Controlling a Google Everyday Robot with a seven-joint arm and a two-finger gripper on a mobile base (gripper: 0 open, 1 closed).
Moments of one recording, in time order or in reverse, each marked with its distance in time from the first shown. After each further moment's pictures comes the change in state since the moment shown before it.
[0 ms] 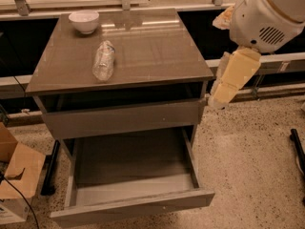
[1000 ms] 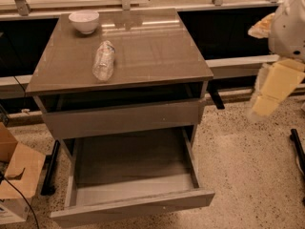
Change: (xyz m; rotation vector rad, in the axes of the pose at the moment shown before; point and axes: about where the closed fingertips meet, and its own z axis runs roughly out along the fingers) arm 0.063 0.013 -0.026 0.009 0.147 0.053
